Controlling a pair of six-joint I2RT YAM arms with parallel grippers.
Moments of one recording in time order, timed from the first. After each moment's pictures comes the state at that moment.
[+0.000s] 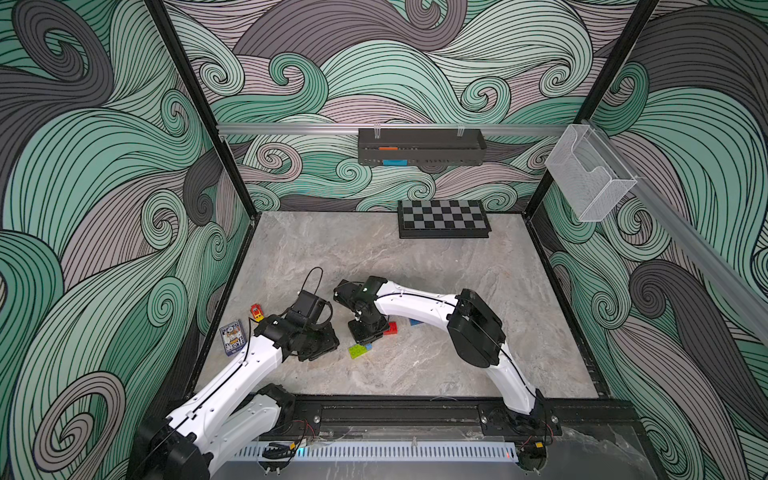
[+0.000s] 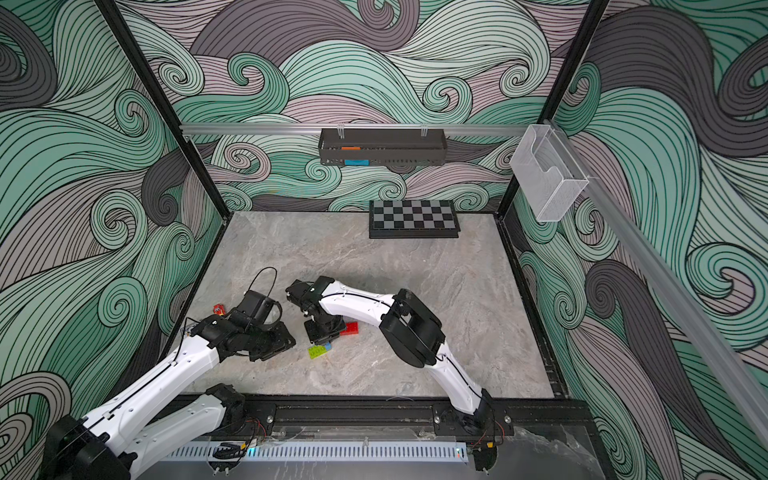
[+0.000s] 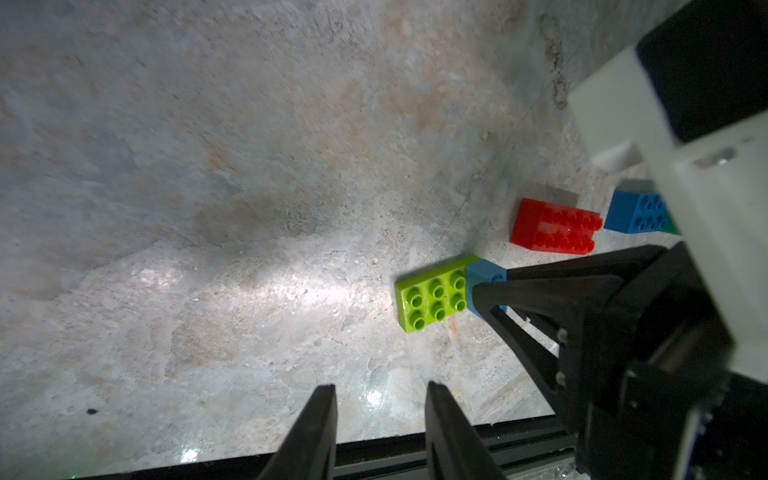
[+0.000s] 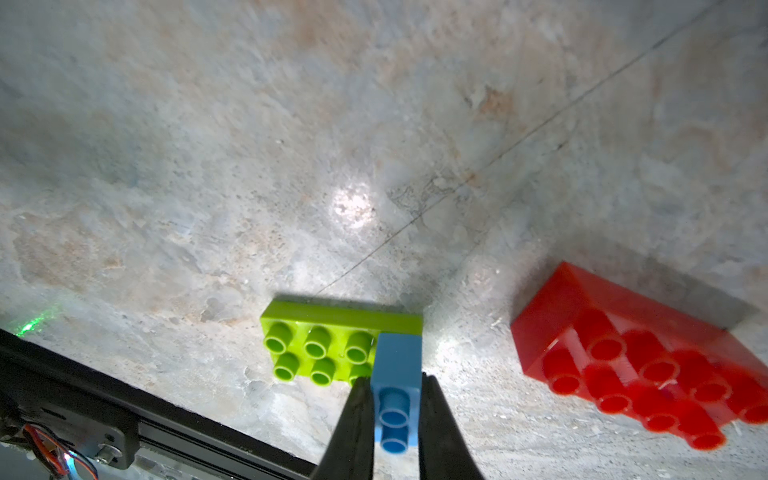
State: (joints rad) left arm -0.44 0.93 0.62 -0.89 0.19 -0.79; right arm 1.04 2.25 1.84 -1.14 -0.12 0.59
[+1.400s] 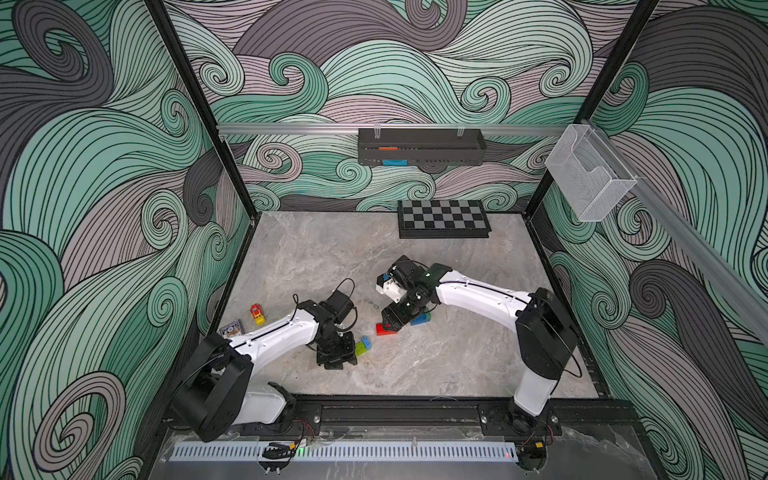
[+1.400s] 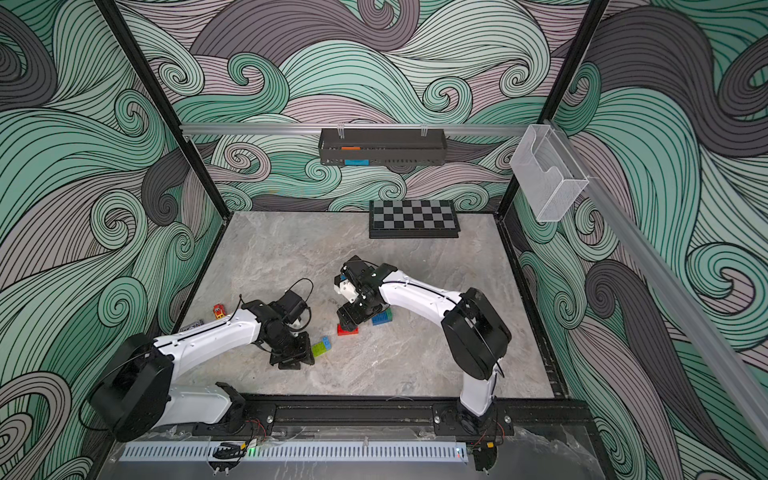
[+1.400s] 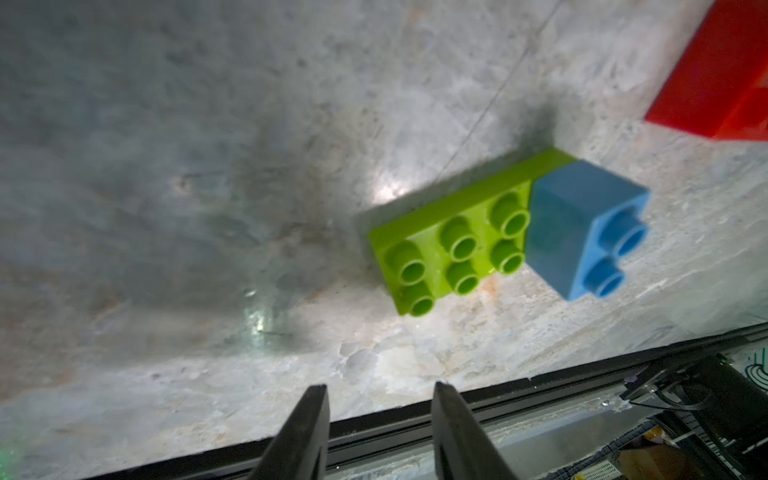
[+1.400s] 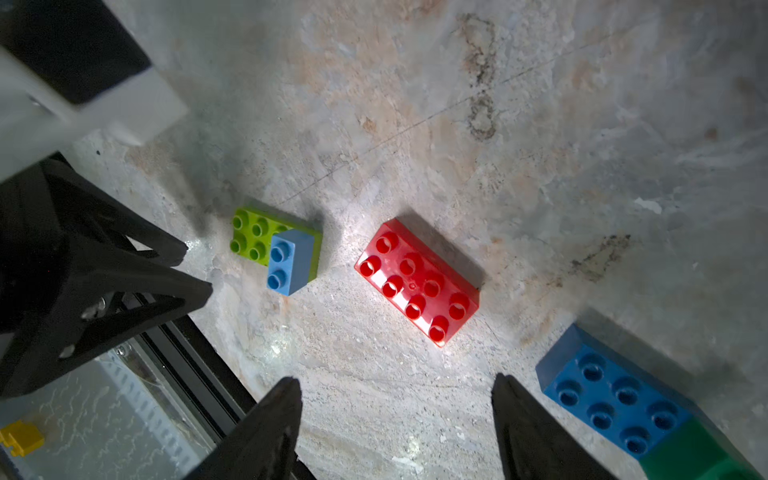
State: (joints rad) left arm -0.60 1.38 0.69 -0.84 0.36 -0.76; right arm 0.80 1.80 1.32 -0.81 -0.28 0.11
